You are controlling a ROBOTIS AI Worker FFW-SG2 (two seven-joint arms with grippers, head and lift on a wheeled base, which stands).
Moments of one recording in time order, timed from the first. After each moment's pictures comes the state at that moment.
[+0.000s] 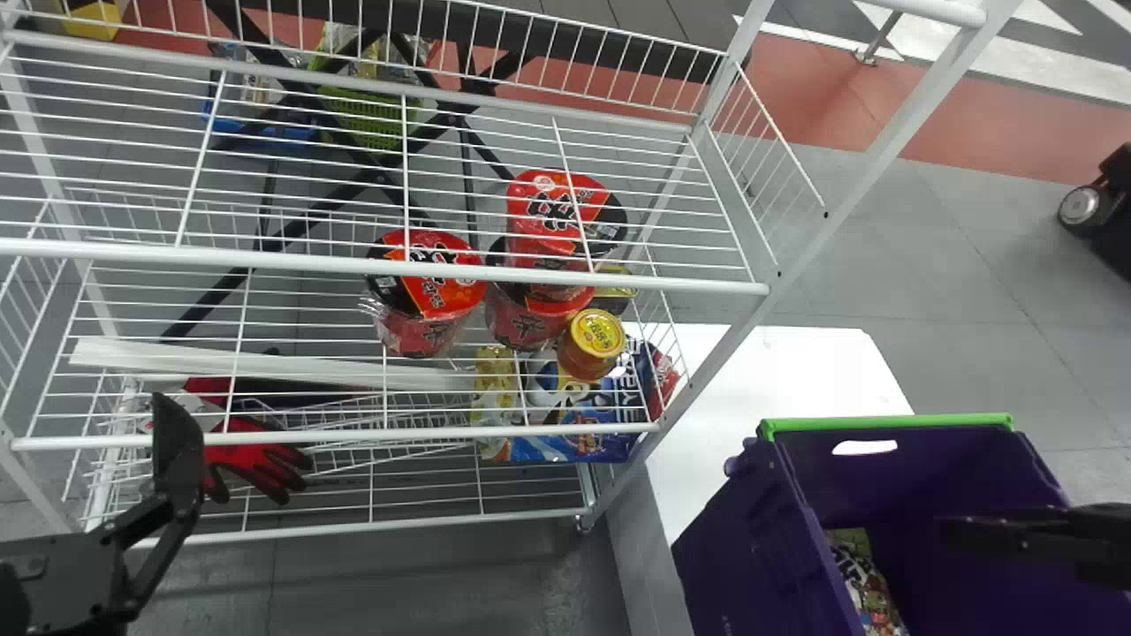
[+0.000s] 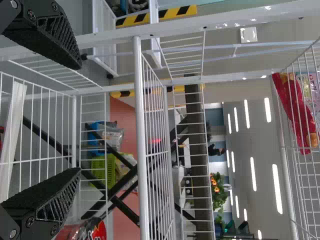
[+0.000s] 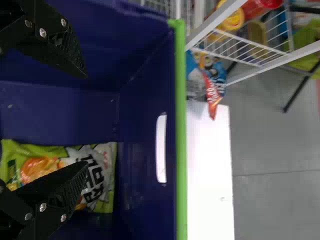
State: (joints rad) left arm 0.74 0.07 -0.27 -2.18 -0.20 0.00 0.36; right arm 0.46 -0.50 -0.81 -1.95 0.35 1.13 1.36
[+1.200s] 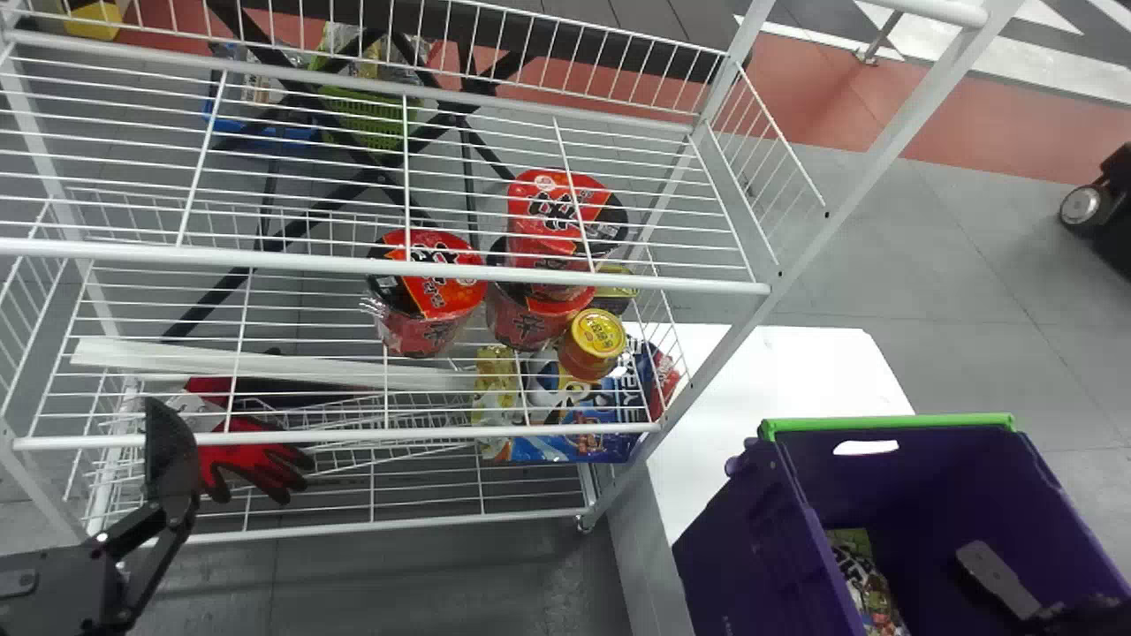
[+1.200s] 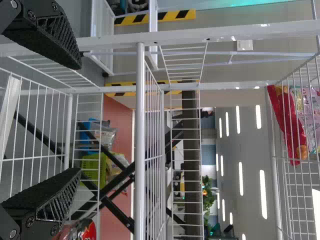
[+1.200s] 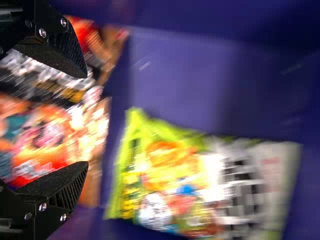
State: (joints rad) left arm 0.74 0.07 -0.25 -2.11 -0.14 -0.13 0.35; right arm 0.42 -0.55 -0.47 -1.34 0.68 0.82 1.22
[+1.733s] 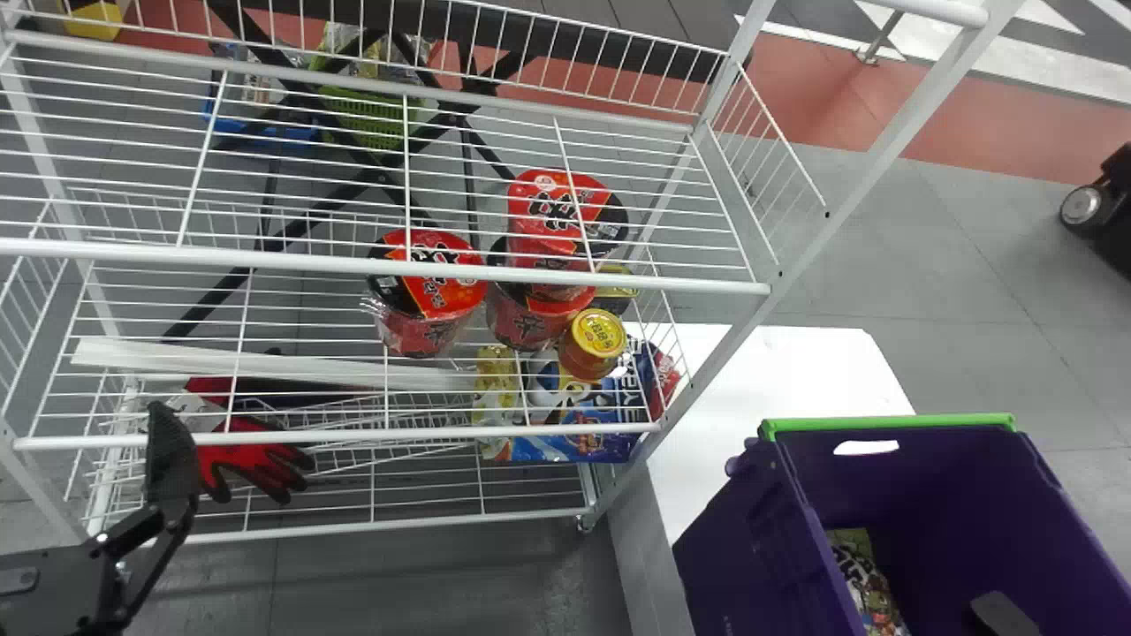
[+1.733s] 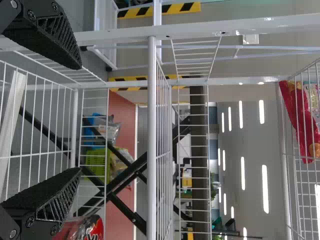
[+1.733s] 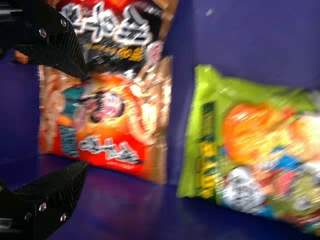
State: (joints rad) left arm 0.70 0.08 -0.22 -2.04 -0.09 -0.17 0.32; right arm 0.44 -0.55 -0.48 -1.25 0.73 0.88 1.15
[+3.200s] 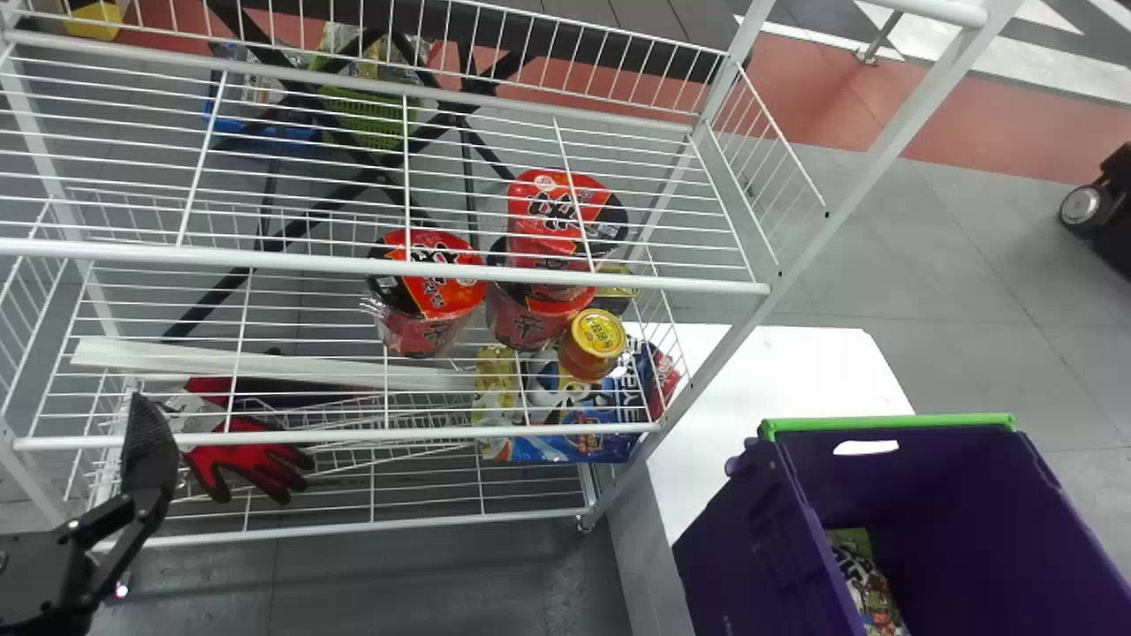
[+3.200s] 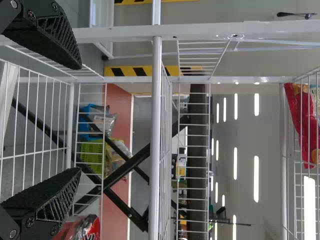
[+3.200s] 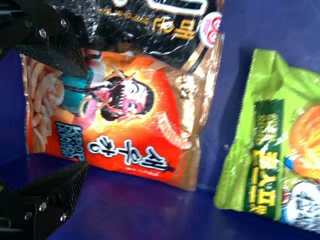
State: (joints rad) left arm 0.64 0.12 -0.17 -1.96 -0.01 -0.23 0.23; right arm 0.58 -0.44 -0.58 -1.15 0.54 0.54 0.76
